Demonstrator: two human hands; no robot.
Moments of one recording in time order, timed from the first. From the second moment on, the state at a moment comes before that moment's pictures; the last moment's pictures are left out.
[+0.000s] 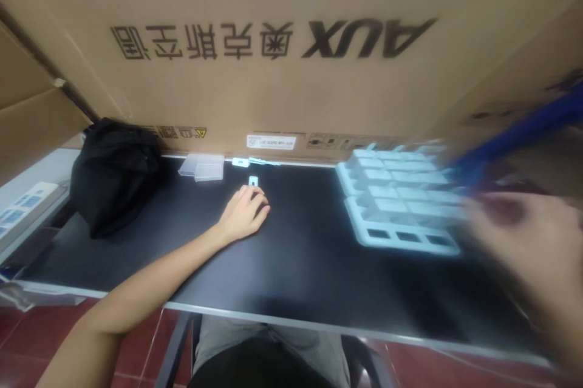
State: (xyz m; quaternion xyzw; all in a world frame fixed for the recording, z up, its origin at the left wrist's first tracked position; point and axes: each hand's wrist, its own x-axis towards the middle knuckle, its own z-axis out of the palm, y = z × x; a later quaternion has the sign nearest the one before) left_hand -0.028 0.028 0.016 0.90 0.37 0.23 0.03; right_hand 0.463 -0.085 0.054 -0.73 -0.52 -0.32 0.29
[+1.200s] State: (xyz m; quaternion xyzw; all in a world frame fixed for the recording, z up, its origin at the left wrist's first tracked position) left_hand -0.070 0.065 0.015 0.92 0.34 0.20 0.03; right_hand 0.221 0.009 0.005 -0.53 -0.79 0.08 0.29
